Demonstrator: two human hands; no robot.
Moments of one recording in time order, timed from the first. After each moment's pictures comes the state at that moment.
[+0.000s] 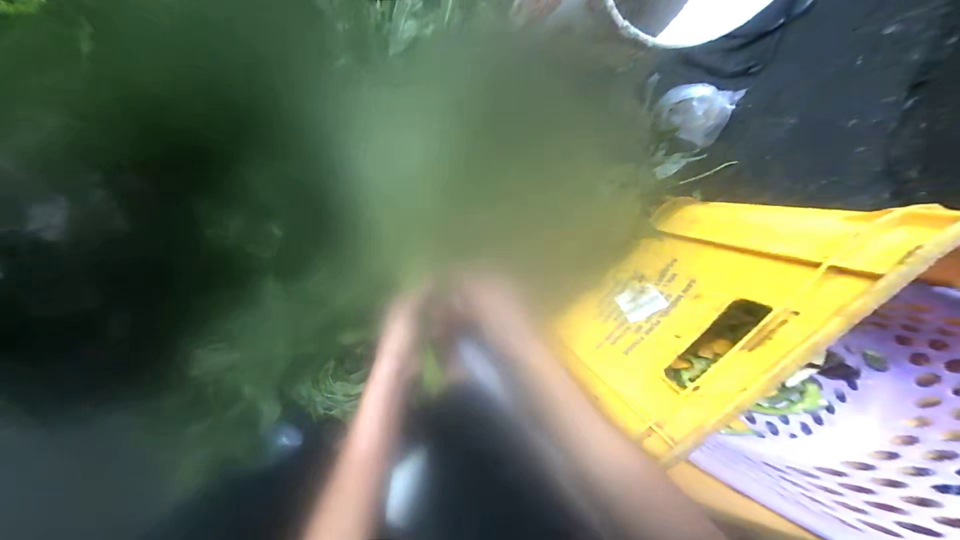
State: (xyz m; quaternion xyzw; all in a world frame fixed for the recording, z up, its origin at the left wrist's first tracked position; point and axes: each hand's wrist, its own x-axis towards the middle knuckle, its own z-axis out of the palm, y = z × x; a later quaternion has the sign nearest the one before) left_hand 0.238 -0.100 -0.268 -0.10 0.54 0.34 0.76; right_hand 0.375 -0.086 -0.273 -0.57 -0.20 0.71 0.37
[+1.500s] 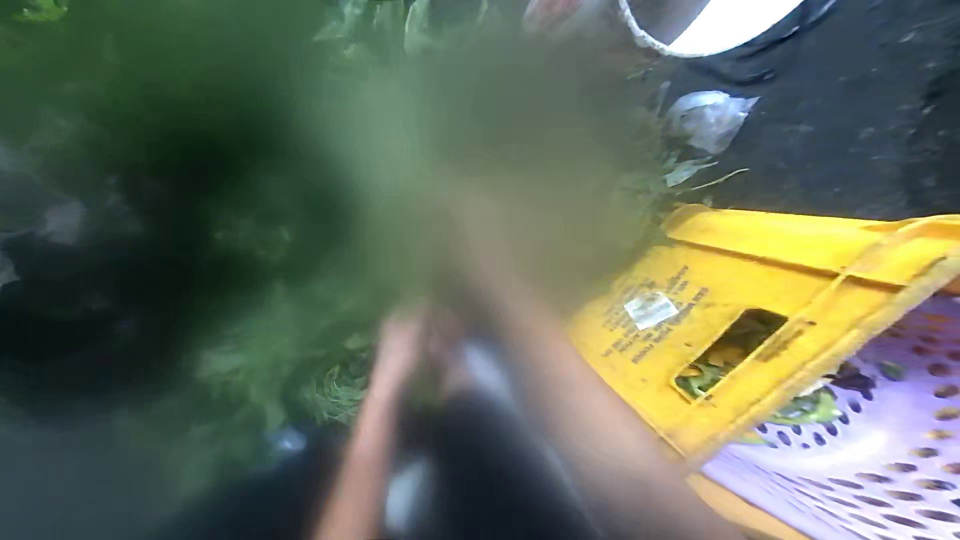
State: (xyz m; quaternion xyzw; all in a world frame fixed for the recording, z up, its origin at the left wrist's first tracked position) left_hand 0.221 -0.116 -0.261 0.04 0.58 0.33 0.74; right_hand 0.337 0.012 -0.298 -0.66 -0.21 0.66 0.30
